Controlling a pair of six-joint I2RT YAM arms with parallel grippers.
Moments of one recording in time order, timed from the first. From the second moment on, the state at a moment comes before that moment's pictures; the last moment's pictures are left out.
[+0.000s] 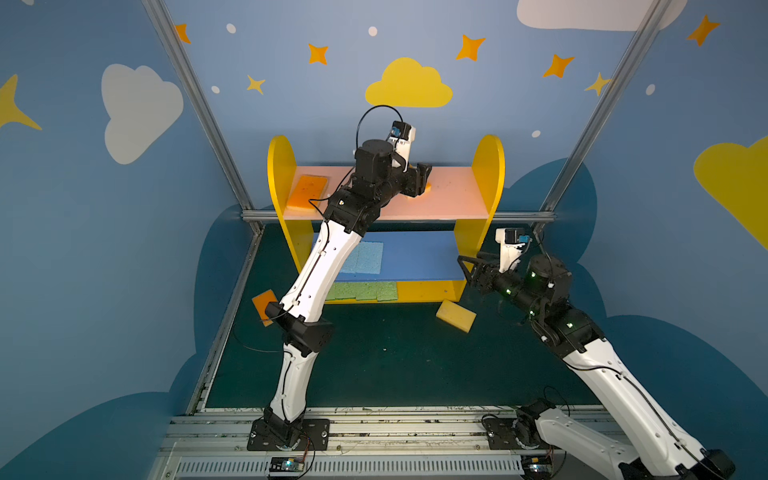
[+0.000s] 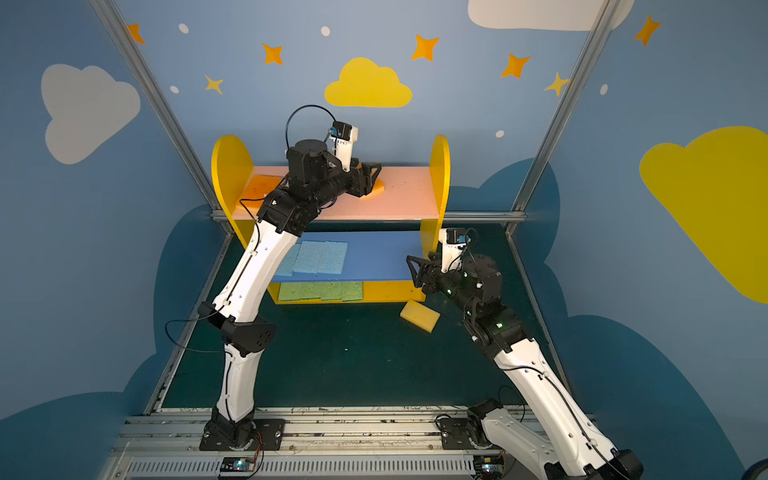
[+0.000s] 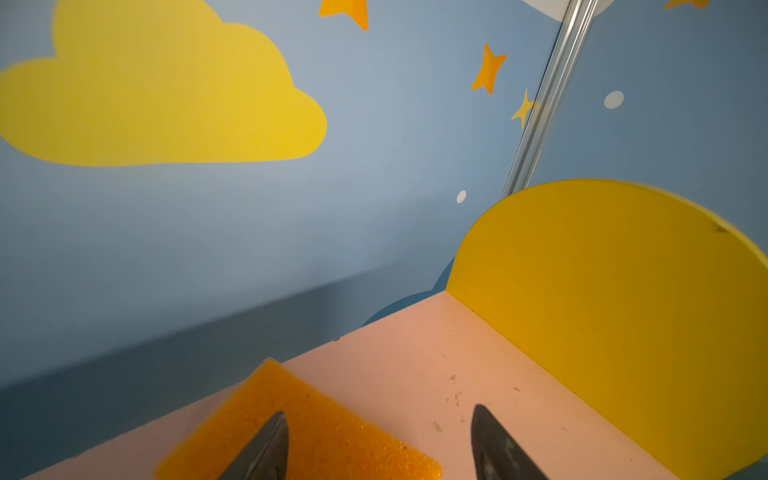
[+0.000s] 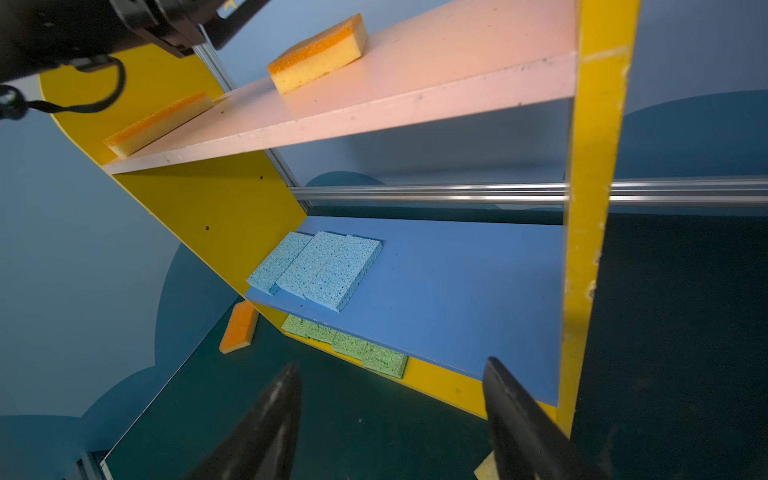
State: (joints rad) left arm -0.54 2.17 2.73 -0.69 0.08 -0.15; right arm 0.48 0.95 1.01 -0.26 -0.16 0.32
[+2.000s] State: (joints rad) left arm -0.69 1.05 1.52 -0.76 -0.16 -0.20; right arm 0.62 1.49 1.98 -0.69 -0.20 0.16
